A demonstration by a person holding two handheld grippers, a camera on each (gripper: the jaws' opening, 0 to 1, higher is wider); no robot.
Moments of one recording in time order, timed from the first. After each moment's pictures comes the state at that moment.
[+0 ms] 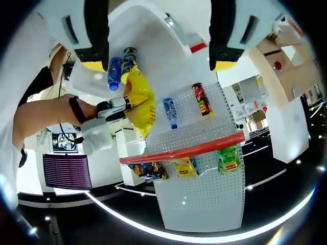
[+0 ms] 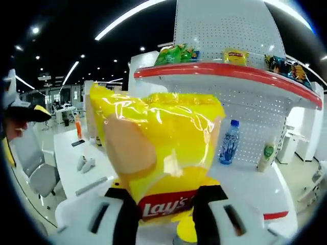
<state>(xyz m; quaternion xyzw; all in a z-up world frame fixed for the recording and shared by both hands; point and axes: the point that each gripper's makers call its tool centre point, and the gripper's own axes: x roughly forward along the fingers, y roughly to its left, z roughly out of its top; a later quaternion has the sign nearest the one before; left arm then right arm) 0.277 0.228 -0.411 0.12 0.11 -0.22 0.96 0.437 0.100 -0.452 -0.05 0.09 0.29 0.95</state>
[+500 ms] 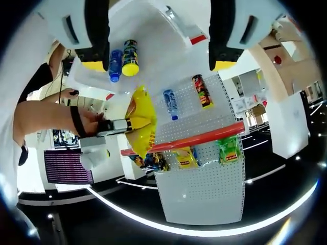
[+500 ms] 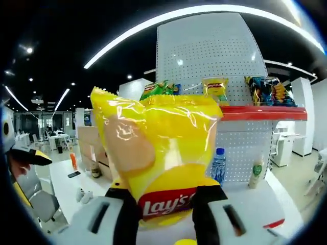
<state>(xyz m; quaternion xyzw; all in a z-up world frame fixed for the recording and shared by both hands) 0.276 0.219 -0.391 0.12 0.08 -0.23 0.96 0.444 0.072 -0.362 0.01 0.01 0.26 0.97</state>
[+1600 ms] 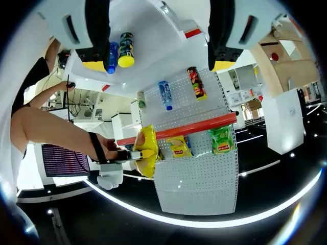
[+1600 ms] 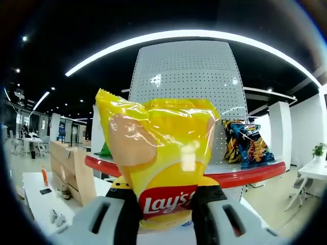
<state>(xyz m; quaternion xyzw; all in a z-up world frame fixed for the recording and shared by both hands) 0.270 0.231 -0.373 0.10 0.04 -0.22 0.97 0.502 0.037 -0.224 0.00 -0.08 0.13 0.99</state>
